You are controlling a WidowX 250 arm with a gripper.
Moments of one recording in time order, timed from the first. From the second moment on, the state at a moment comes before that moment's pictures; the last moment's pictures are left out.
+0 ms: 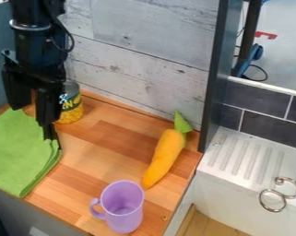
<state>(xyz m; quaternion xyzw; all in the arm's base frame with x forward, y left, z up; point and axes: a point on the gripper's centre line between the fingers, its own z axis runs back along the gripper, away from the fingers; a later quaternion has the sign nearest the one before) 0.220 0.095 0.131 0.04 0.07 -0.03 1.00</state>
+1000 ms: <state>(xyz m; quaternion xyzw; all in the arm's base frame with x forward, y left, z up) 0.217 0.203 0.067 0.07 0.04 0.03 1.00</state>
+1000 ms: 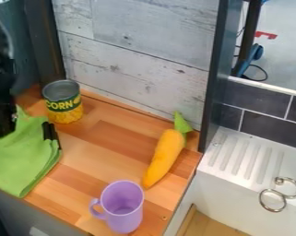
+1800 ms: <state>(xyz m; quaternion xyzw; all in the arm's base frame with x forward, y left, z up) 0.227 0.215 0.005 0.05 0.01 0.08 1.00</state>
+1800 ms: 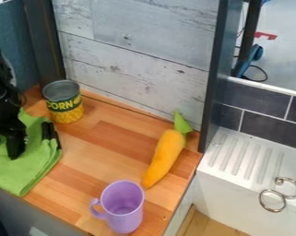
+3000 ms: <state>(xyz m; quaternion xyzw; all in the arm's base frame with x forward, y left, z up) 0.253 0.056 0.001 -0.05 0.10 -0.04 0.99</state>
